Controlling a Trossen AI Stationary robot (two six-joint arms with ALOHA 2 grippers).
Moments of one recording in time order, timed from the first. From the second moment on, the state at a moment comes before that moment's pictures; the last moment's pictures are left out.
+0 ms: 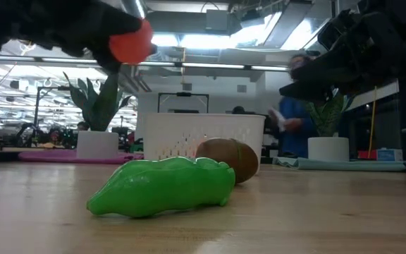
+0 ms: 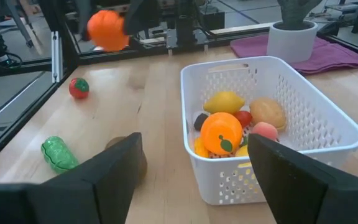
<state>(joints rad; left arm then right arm) -0.44 1.39 0.38 0.86 -0.37 -0.06 0.19 1.21 0.21 0.78 0.18 0.18</state>
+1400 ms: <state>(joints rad) -0.21 1.37 0.41 0.71 -0.46 -0.15 0.19 1.21 0.21 0.78 0.19 0.18</state>
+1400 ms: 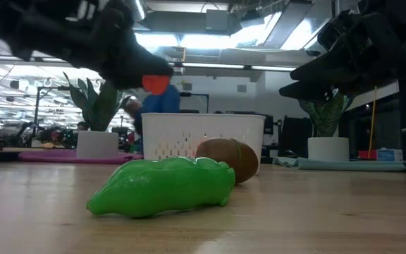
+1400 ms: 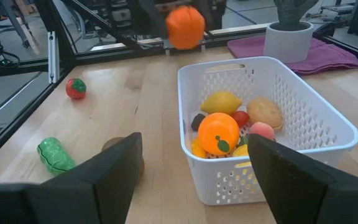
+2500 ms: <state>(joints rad) 0.04 1.37 0.88 -0.21 -0.16 -0.17 0.19 1.21 0.21 0.77 0.19 0.18</state>
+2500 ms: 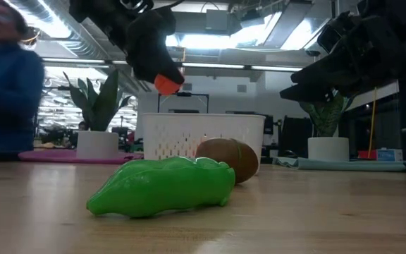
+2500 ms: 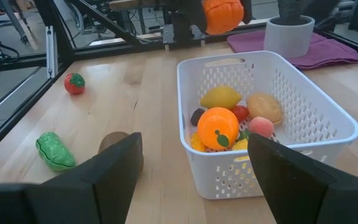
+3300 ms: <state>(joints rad) 0.05 1.54 0.98 -0.29 -0.11 -0.16 0.19 1.21 0.21 0.75 0.19 0.18</state>
